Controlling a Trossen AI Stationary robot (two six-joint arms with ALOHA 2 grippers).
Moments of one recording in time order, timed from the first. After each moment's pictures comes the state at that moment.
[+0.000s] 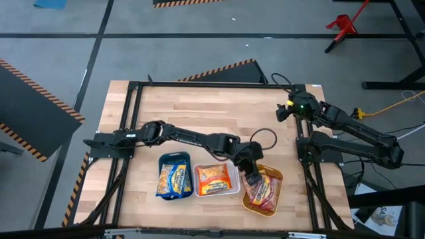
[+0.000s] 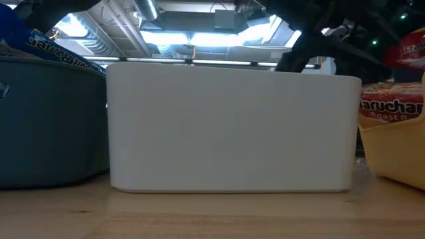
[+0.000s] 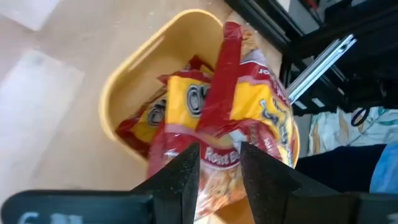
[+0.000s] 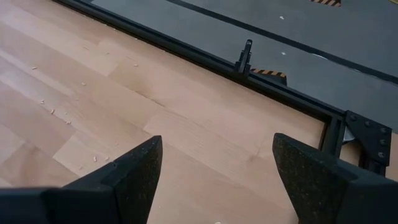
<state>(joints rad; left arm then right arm) -0.14 2.39 2.23 -0.59 0.23 -0.74 -0.56 0.64 0.60 -0.68 0.37 0.31</state>
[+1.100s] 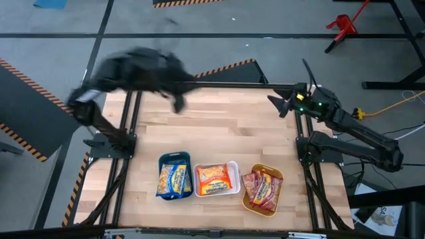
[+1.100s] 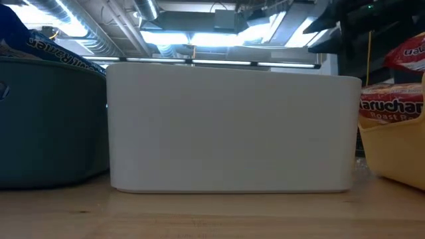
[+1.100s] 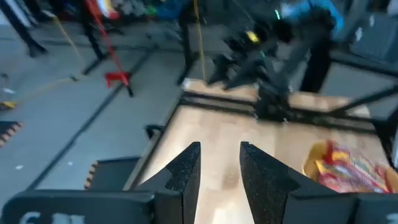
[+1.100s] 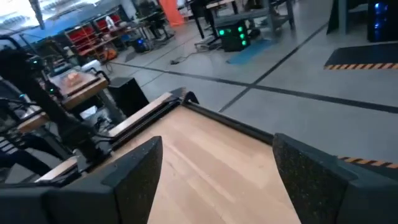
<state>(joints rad) 0.10 1.52 2.21 -1.09 -0.21 -0.03 -0.56 0.56 0.60 -0.17 -0.04 0.38</state>
